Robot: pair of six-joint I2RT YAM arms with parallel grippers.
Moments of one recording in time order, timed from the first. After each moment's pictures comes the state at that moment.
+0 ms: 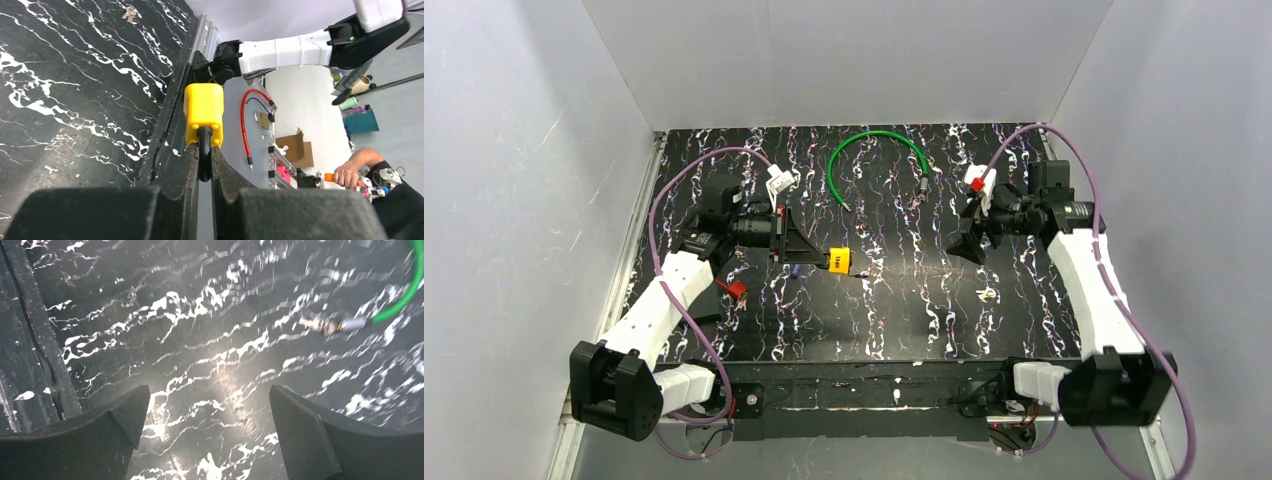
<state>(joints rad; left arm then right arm) -0.29 1.19 0.92 -0.26 1.22 -0.41 0.02 1.24 1.16 -0.89 -0.89 -0.87</state>
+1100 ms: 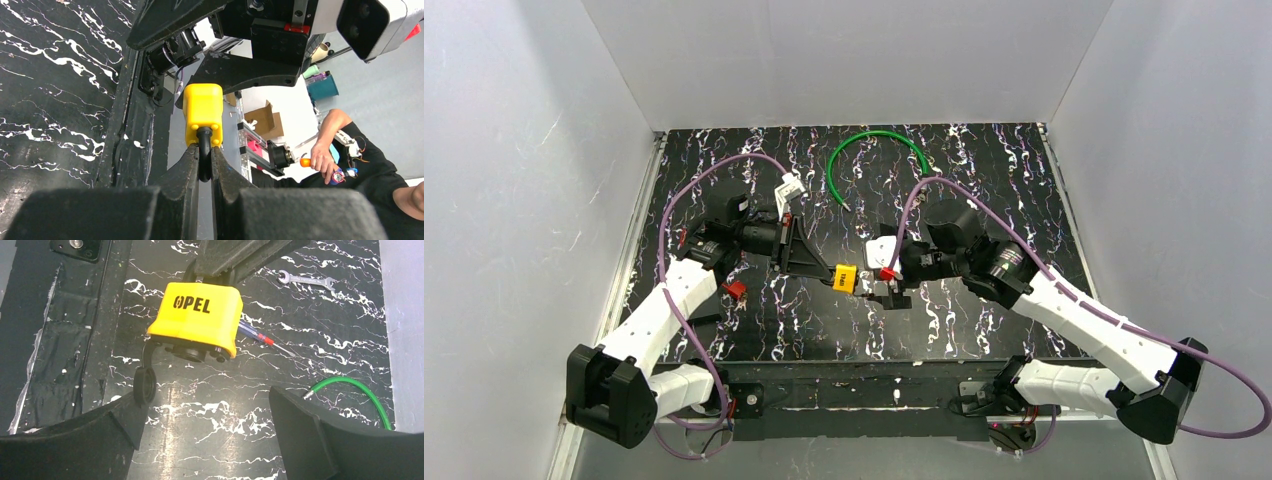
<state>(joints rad) -0.37 1.16 0.88 -0.12 1.37 -0.57 0.89 1.08 1.08 -0.53 -0.54 -0.71</state>
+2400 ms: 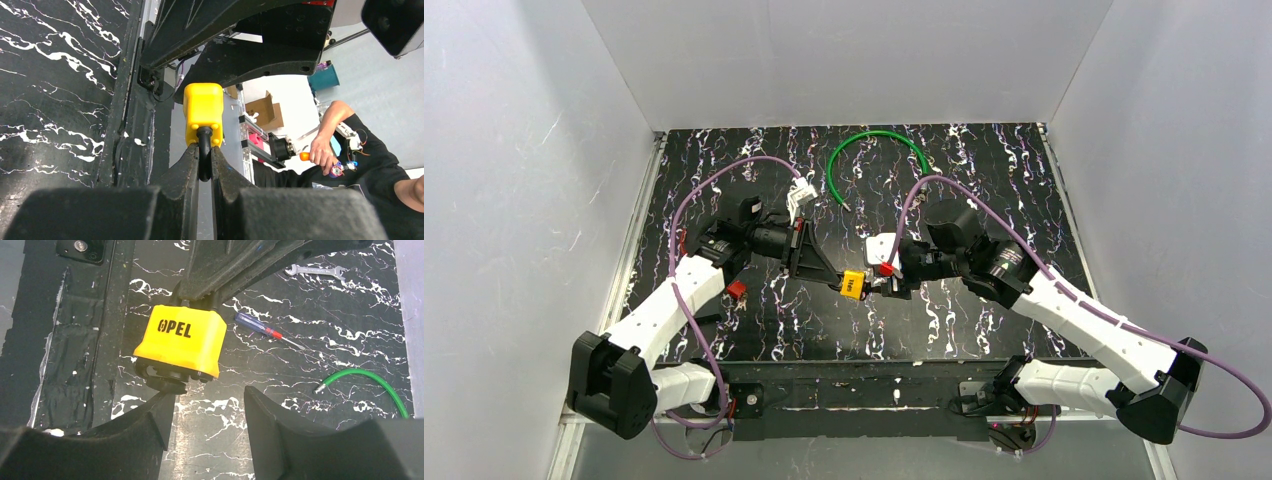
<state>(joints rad) -0.43 1.20 0.88 -0.11 1.34 -0.54 0.90 1.08 1.08 -0.53 -0.54 -0.66</state>
